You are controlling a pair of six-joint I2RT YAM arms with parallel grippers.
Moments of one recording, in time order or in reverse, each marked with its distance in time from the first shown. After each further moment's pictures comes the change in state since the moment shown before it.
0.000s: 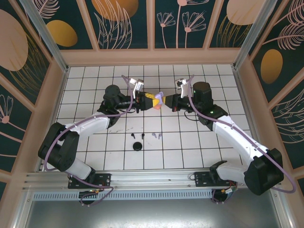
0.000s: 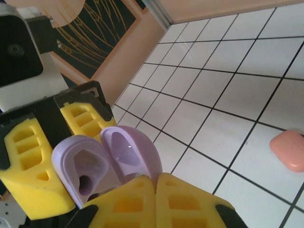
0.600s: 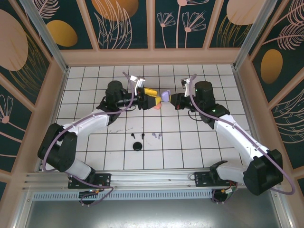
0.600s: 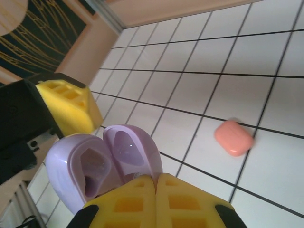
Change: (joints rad) left arm 0.010 -0.010 0.092 -0.256 -0.122 0.136; right arm -0.047 0.000 0.030 -0.134 0.155 -0.044
